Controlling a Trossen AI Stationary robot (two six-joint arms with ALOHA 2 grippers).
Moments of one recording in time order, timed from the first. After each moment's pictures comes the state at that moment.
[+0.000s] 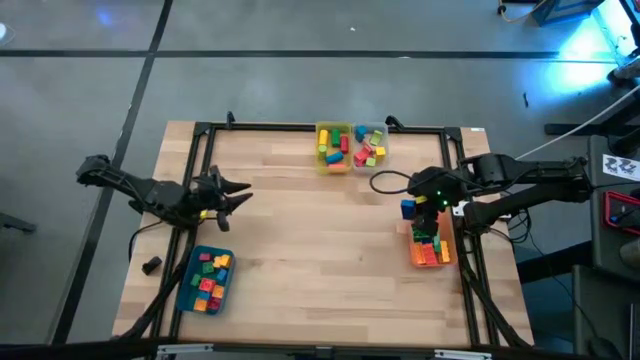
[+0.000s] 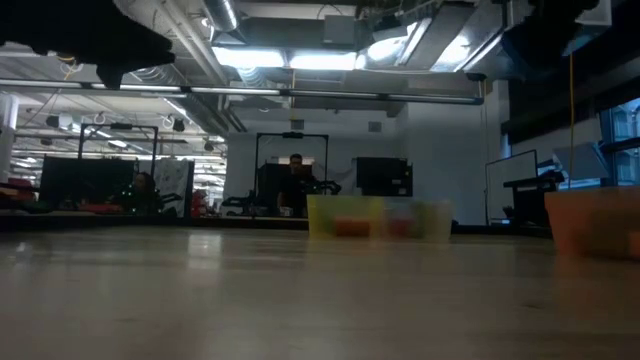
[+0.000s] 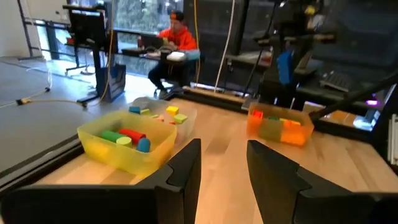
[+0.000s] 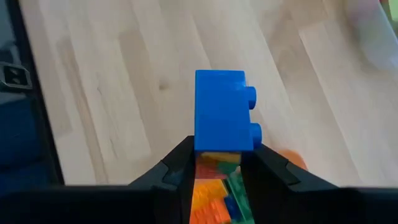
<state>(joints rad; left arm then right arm) -0.37 0.33 0.26 0.02 -0.72 -0.15 0.09 1.06 1.18 -1.18 -0.04 0.47</state>
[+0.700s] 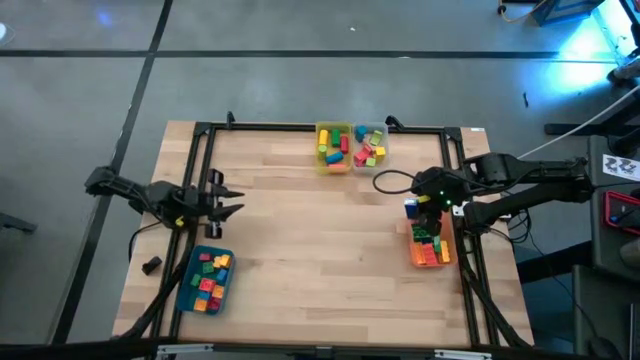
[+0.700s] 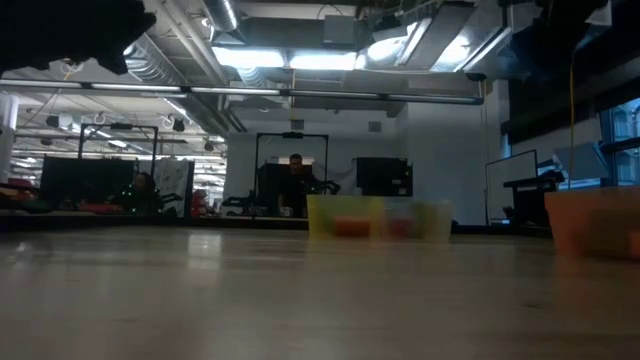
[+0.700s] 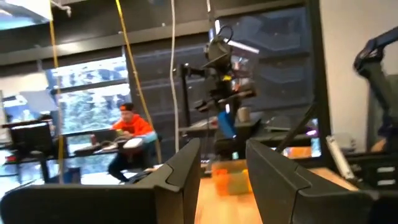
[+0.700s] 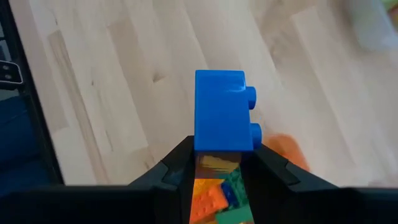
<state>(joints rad) -0.32 0.09 0.01 0.42 -0.38 0.26 0.09 1.05 1.18 -1.24 -0.04 0.50</state>
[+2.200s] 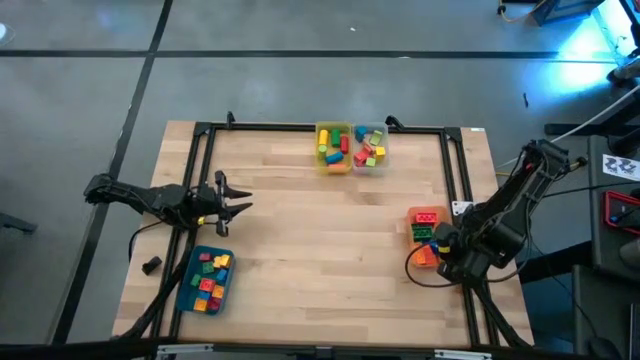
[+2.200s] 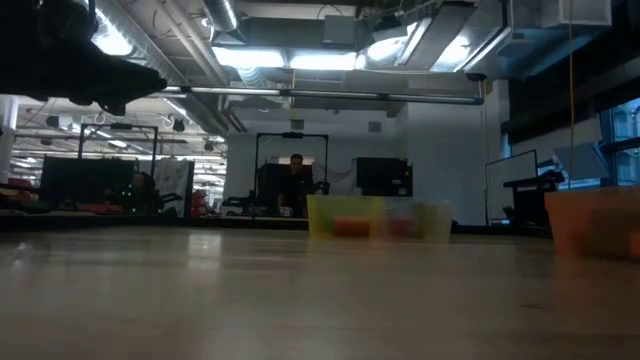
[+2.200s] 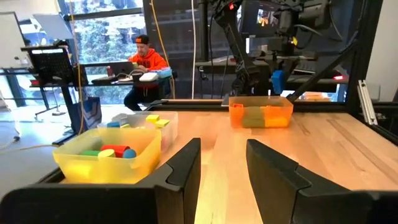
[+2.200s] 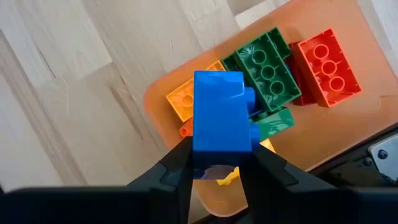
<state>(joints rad) -0.23 0.03 0.01 0.06 -0.43 0.07 0.93 1.08 0.89 -1.28 0.24 1.39</state>
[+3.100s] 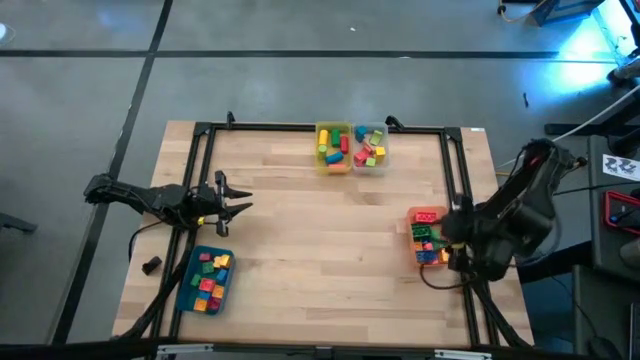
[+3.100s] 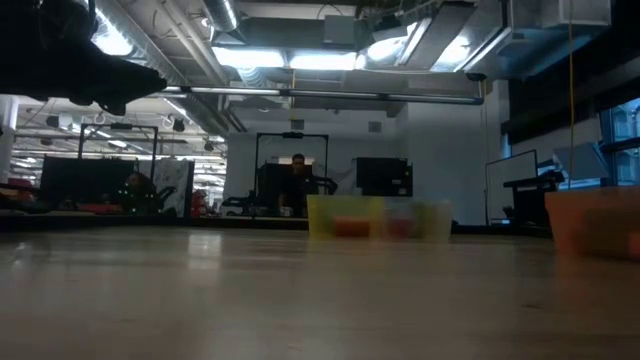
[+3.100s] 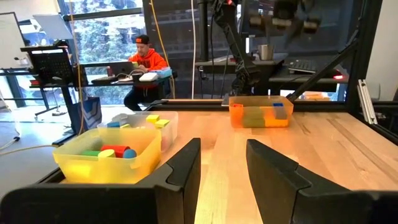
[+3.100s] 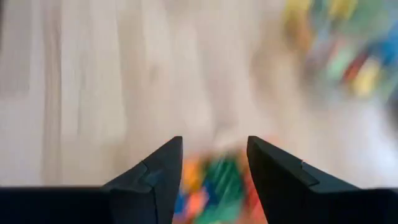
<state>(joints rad) -0.23 0.03 0.01 0.06 -0.43 0.08 0.93 1.08 1.17 -1.42 0.56 1.01</state>
